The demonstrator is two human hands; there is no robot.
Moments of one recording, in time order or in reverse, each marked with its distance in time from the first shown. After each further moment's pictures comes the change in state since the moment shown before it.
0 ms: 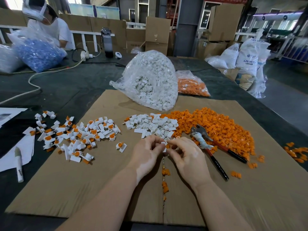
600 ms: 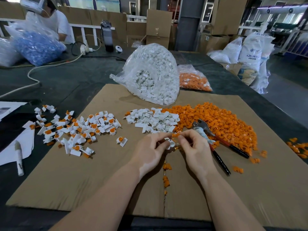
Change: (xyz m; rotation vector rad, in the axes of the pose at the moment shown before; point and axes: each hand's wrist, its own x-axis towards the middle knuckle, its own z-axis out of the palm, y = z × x) left_hand -0.003 -0.001 0.002 0.146 -0.059 0.123; right_hand 0.007 0.008 -0.001 0.326 0.006 0.362
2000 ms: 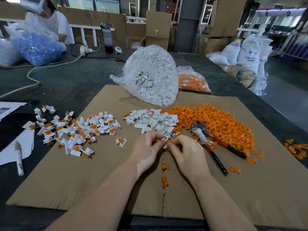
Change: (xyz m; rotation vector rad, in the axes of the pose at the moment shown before) left_hand 0.001 0.001 -0.002 -0.168 0.044 -0.130; right_hand -0.010 0.000 0.007 -0.354 -0.004 -0.281
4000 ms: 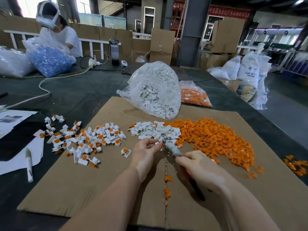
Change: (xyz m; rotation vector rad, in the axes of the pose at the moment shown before) left_hand 0.003 0.013 -0.007 -0.497 0.179 -0.275; right_hand 0.020 -0.042 -0.059 0.199 -0.632 0.553
